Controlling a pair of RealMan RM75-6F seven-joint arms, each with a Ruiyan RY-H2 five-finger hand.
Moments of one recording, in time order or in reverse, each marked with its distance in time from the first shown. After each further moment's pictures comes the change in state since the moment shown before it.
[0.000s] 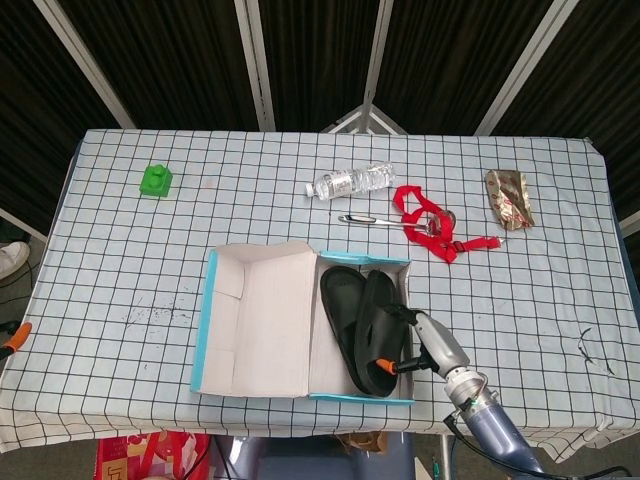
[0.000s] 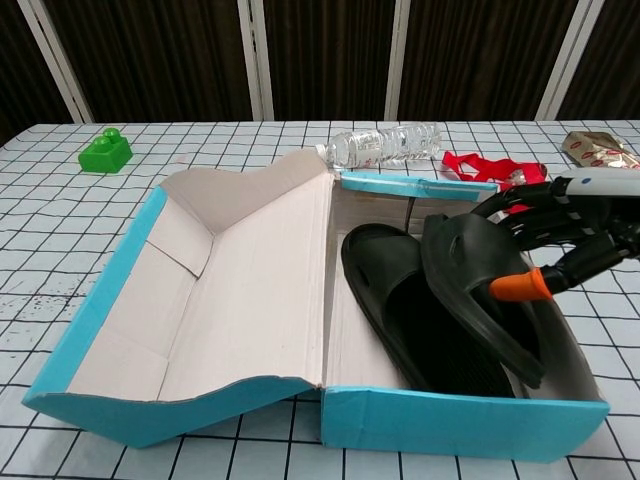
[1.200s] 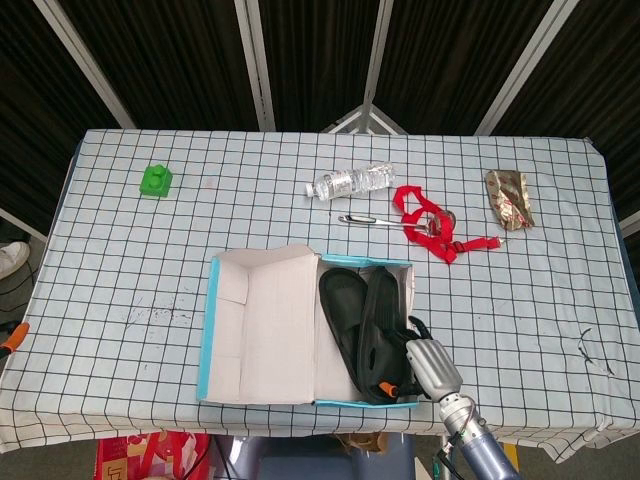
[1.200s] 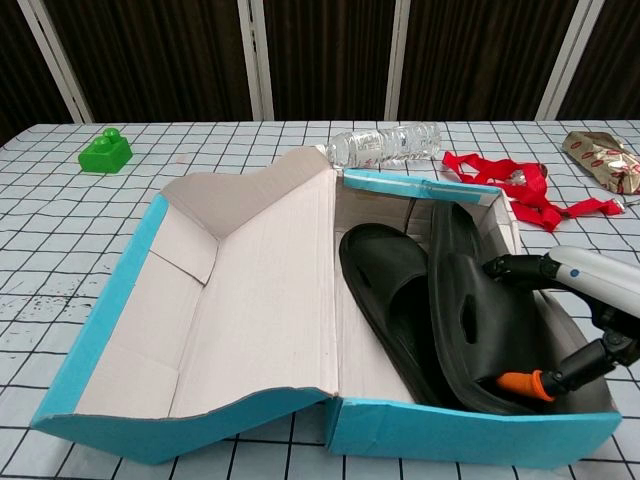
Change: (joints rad) left arm 0.005 0.006 -0.002 -0.004 0.001 0.010 -0.005; right arm -0.163 -0.212 -0.150 0.259 -0.342 0.058 -0.198
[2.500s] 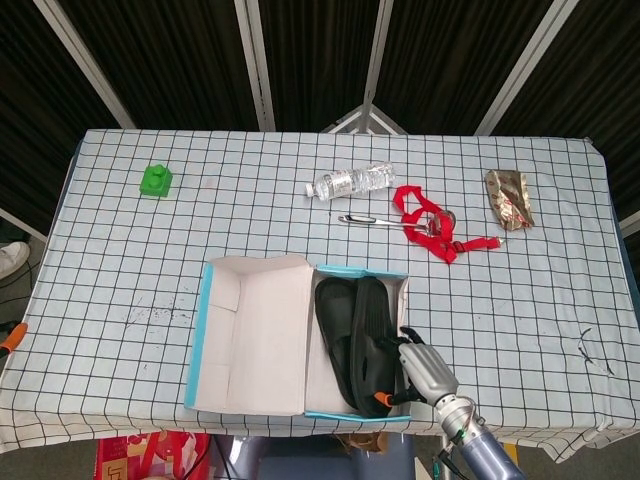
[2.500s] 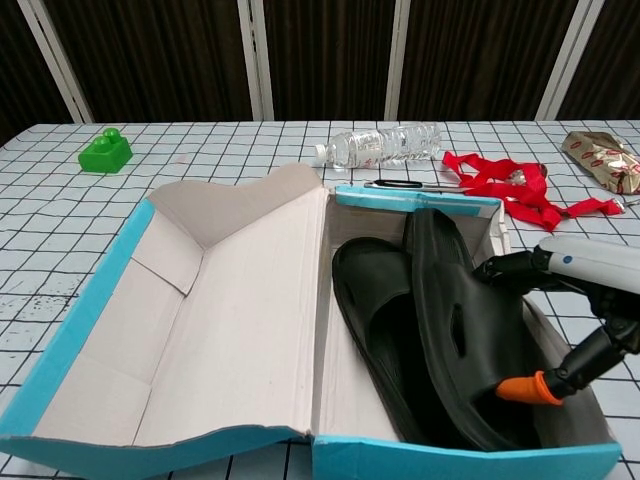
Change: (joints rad) left arm 0.004 0.007 -0.001 -0.007 -0.004 0.000 -0.005; right arm 0.037 0.127 0.086 -0.222 0.141 -0.099 -0.063
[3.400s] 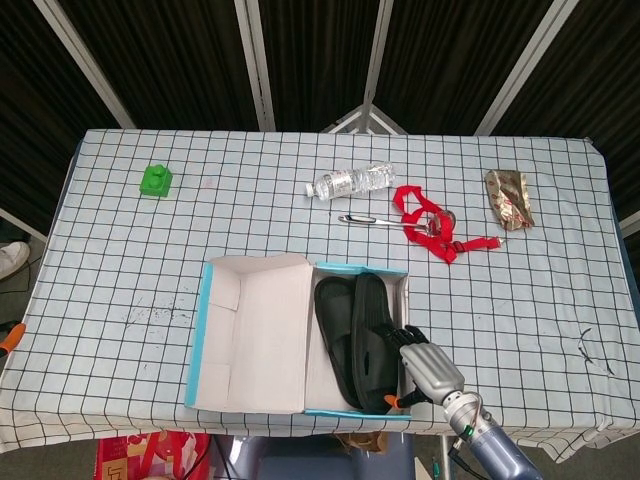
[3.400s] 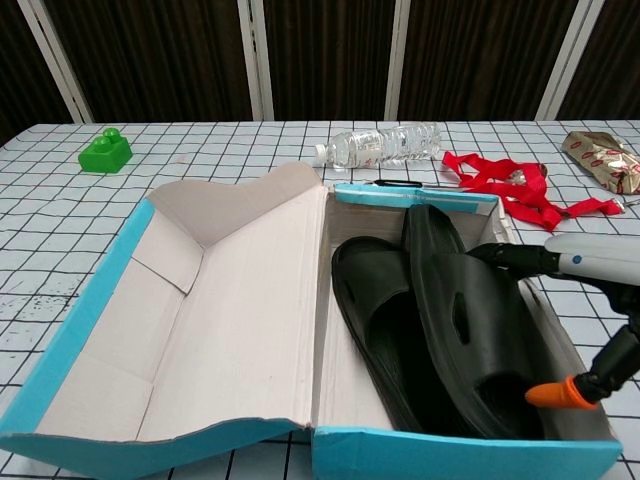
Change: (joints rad) left arm 0.003 0.005 -0.001 -0.005 0.000 0.004 0.004; right arm 0.075 0.115 -0.011 -0.064 0.056 -0.051 -0.110
